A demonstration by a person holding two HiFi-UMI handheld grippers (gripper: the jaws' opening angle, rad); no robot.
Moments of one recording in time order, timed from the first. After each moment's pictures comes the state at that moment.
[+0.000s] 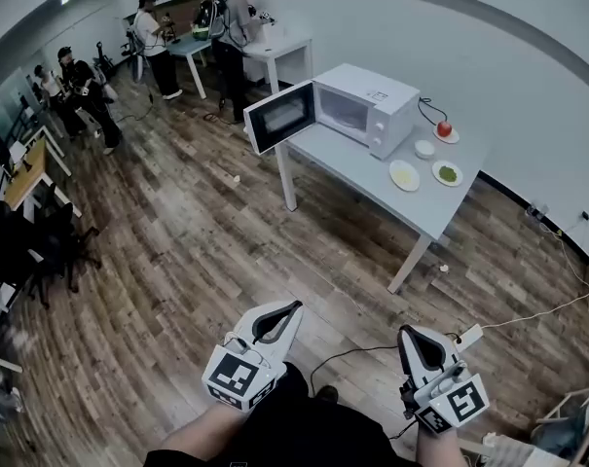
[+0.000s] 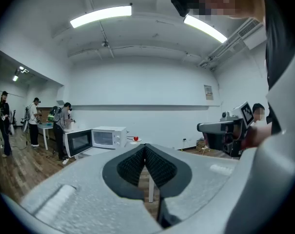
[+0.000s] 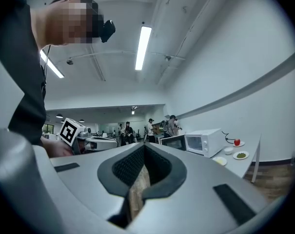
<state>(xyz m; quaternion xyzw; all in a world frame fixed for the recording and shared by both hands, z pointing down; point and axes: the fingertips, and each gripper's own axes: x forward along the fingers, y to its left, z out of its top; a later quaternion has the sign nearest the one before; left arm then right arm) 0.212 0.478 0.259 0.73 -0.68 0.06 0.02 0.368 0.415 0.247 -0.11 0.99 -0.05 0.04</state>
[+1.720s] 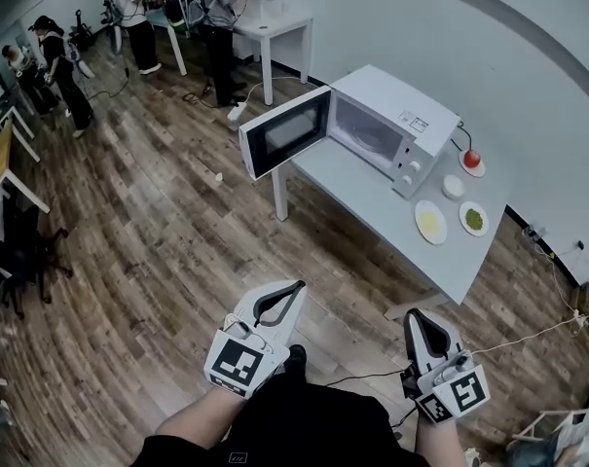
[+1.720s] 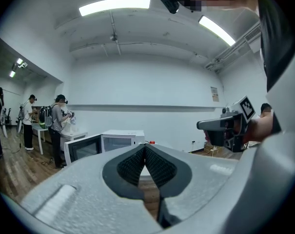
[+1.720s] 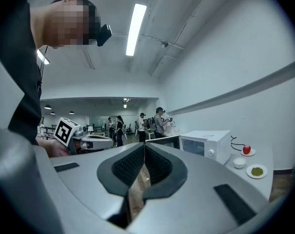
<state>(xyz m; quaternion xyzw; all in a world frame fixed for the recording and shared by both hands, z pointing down) -0.054 0.279 0.263 0.74 -0.67 0.05 0.01 0.106 0.216 0.245 -0.16 0.99 -0.04 0.00</state>
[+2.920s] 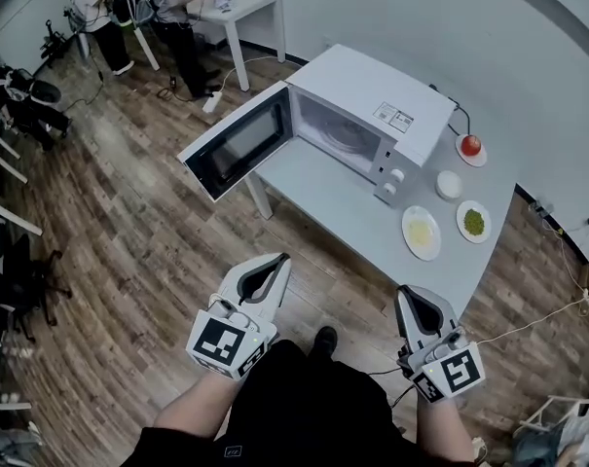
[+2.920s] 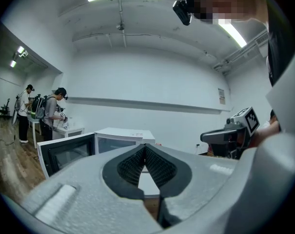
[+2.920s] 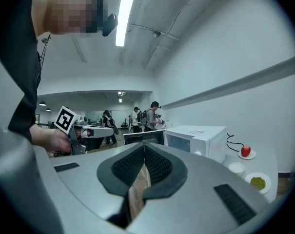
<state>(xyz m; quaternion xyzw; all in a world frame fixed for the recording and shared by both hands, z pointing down) -0.113 0.088 0.280 0.74 -0.67 0.03 0.05 0.056 0.031 0.289 -0.17 0.98 -0.04 -0.04</state>
